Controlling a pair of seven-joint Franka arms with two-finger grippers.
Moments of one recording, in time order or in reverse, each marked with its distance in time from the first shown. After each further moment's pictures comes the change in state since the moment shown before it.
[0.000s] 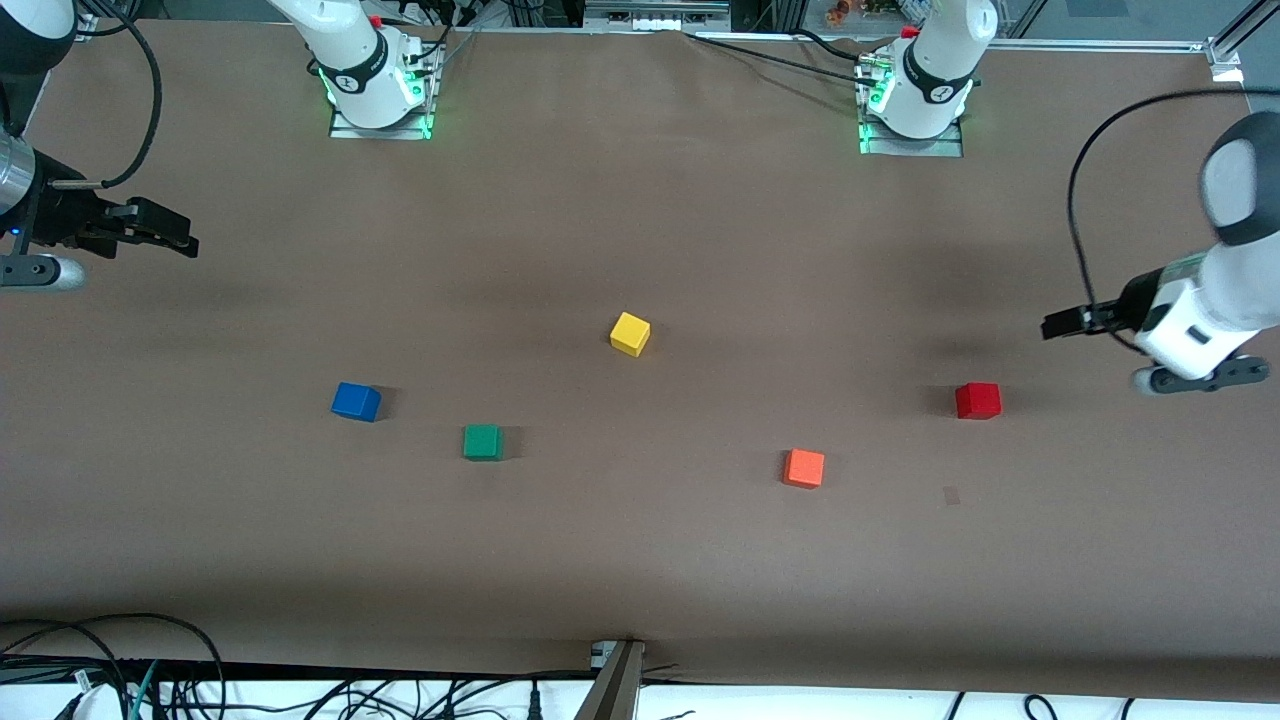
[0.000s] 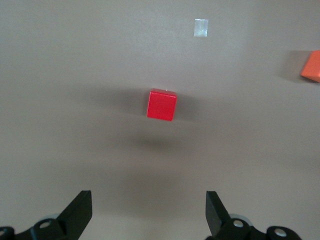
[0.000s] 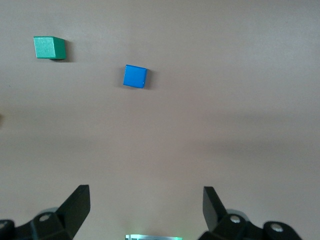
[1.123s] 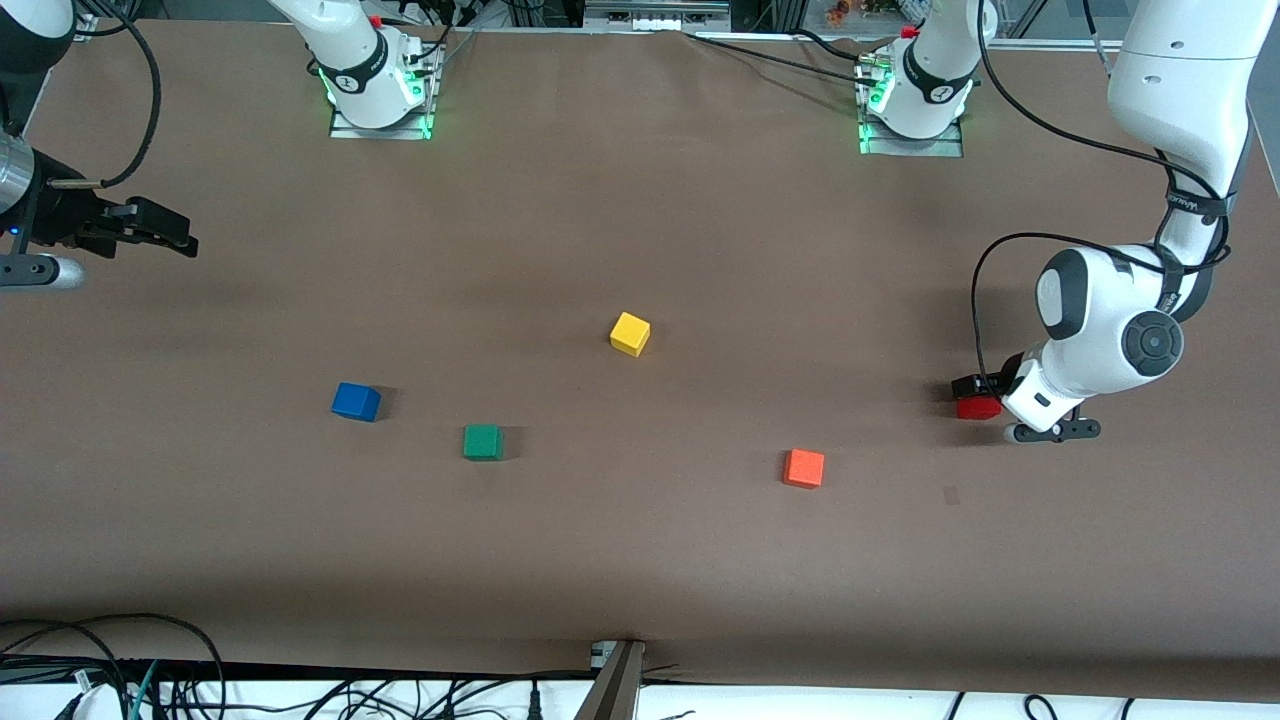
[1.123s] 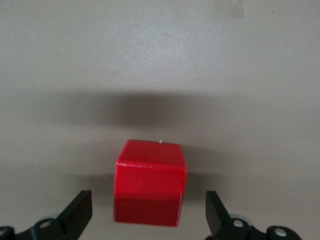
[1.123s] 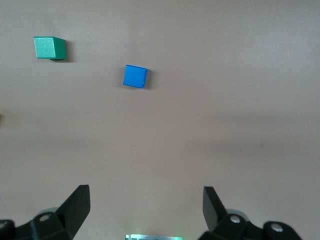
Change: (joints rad) left arm 0.000 0.297 -0.006 -0.175 0.003 0.542 0.066; right arm 0.000 0.000 0.000 0.001 0.000 -0.001 0.000
